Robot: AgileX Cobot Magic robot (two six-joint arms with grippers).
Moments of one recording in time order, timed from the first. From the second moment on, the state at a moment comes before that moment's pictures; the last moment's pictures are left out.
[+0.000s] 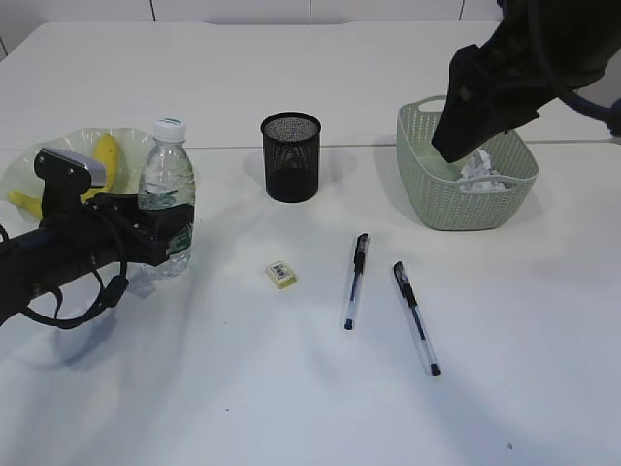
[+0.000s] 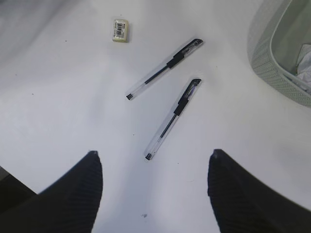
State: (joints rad) left arm -0.13 2.13 -0.77 0.53 -1.15 -0.25; right arm 0.42 1.52 -1.52 0.10 1.24 -0.29
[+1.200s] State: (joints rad) left arm -0.13 2.13 -0.77 0.56 -1.15 -0.25; right arm 0.42 1.52 -1.52 0.10 1.24 -0.29
